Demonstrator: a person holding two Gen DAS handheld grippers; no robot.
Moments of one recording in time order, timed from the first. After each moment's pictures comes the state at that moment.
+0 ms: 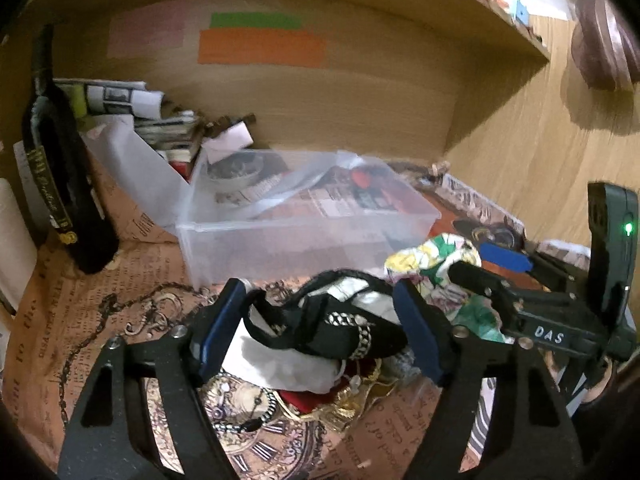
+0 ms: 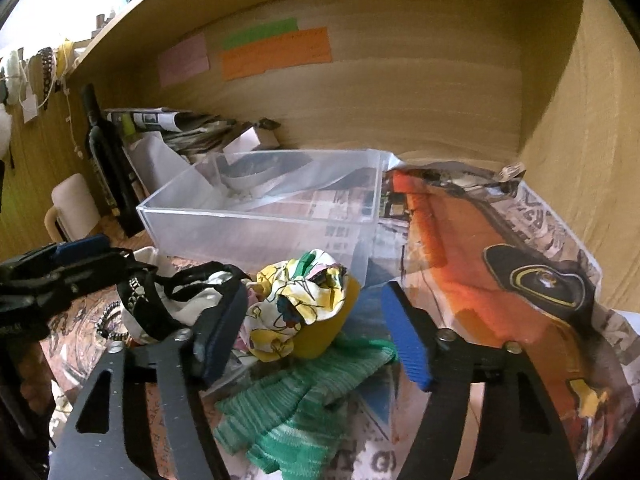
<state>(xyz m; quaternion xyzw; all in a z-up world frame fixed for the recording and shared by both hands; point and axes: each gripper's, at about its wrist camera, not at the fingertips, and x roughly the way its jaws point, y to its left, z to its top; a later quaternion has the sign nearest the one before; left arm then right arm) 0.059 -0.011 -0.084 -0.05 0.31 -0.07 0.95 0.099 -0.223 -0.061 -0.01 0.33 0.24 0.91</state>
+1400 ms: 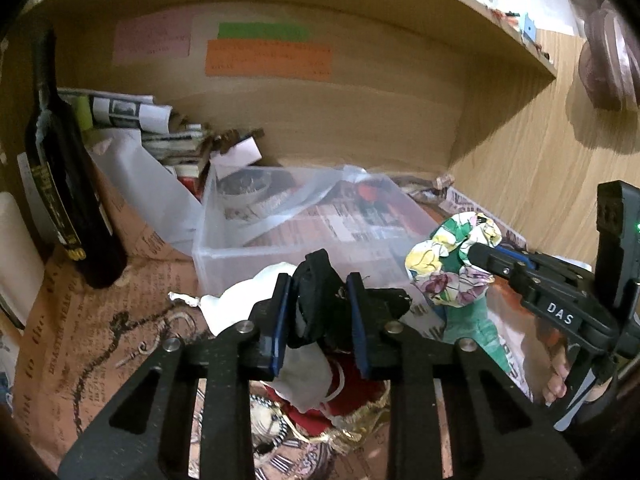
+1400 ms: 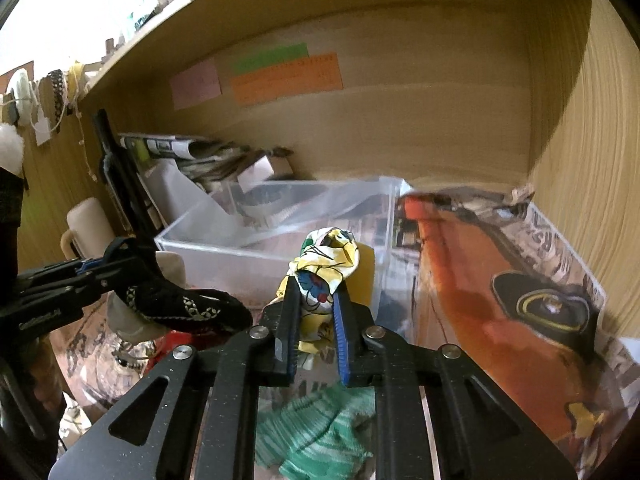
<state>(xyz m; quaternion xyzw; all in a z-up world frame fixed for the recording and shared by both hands) 0.063 0.001 -0.063 -0.05 0.28 -0.06 0.96 0.102 -0.221 -0.037 0.01 0.29 0.26 0.92</state>
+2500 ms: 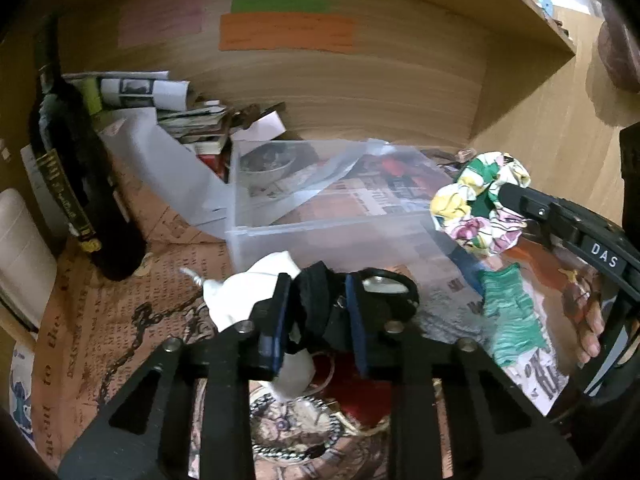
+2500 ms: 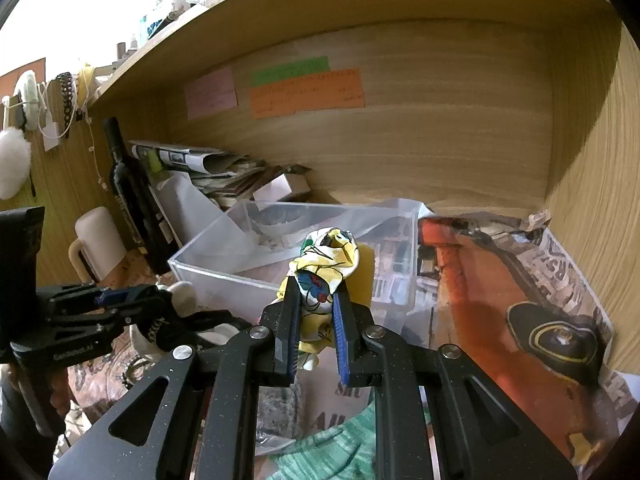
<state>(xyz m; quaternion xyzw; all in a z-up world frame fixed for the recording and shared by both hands) 0.074 0.018 -0.078 -0.03 0.33 -0.05 0.94 0.112 -0.206 -0.022 0.00 0.27 0.28 0.92</state>
